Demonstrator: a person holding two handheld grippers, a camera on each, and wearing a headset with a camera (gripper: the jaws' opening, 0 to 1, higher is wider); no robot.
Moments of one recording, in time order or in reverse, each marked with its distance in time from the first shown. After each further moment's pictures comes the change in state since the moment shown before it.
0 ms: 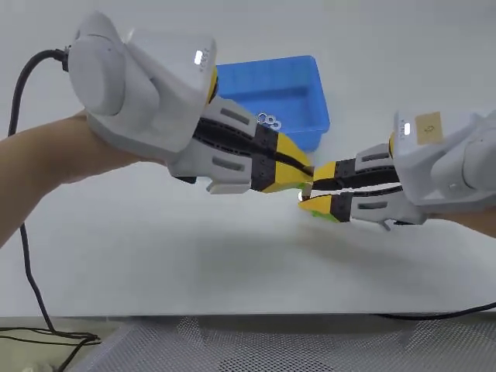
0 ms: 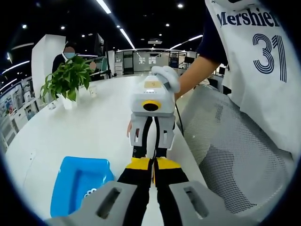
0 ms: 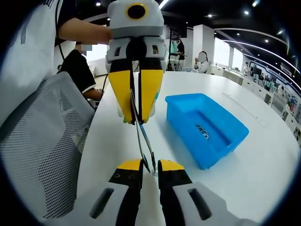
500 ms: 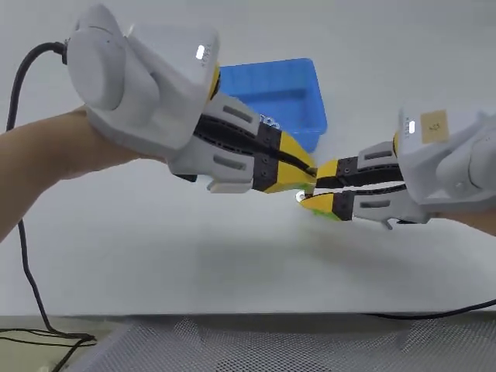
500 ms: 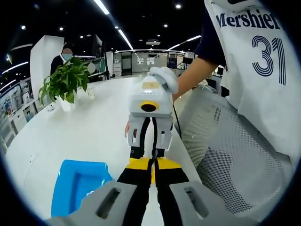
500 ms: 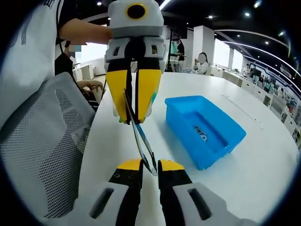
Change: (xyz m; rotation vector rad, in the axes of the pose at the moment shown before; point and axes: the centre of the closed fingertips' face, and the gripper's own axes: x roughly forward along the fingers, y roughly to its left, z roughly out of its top) left arm 0.001 -0.005 0.006 0.005 -0.007 -0.014; right arm -0.005 0.000 0.002 -0.012 0.001 -0.007
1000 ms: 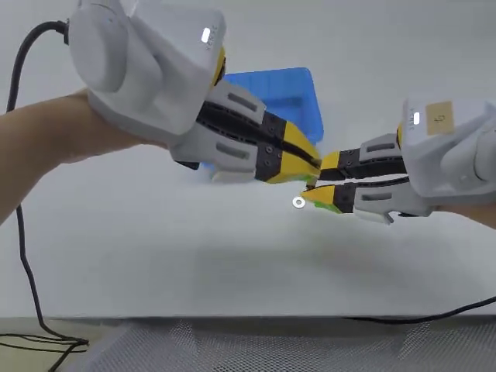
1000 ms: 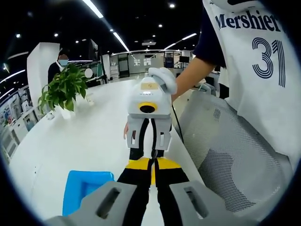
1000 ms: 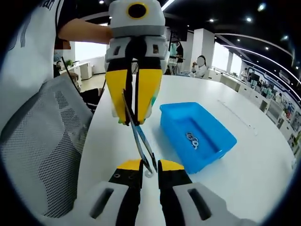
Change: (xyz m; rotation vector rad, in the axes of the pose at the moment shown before) left arm -0.003 0.004 0.019 0.058 -0.003 -0.006; right arm -0.011 -0.010 0.012 -0.035 -0.003 -0.034
